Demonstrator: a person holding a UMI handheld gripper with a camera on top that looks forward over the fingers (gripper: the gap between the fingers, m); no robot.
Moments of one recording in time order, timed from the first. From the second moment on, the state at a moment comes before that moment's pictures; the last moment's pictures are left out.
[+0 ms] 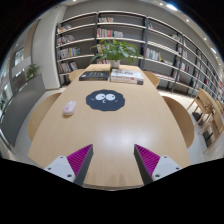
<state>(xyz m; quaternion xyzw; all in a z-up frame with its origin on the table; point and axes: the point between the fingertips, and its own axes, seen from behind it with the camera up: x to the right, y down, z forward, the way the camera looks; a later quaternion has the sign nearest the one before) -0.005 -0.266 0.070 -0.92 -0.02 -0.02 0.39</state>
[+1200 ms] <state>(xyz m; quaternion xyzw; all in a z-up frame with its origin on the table) -0.222 -0.040 0.014 -0.94 -0.07 0.02 0.33</state>
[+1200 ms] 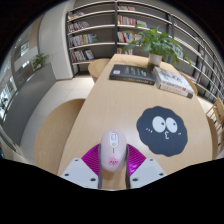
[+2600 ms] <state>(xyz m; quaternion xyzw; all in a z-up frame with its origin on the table) -0.039 0.025 0.089 -0.92 -0.01 -0.01 0.38</state>
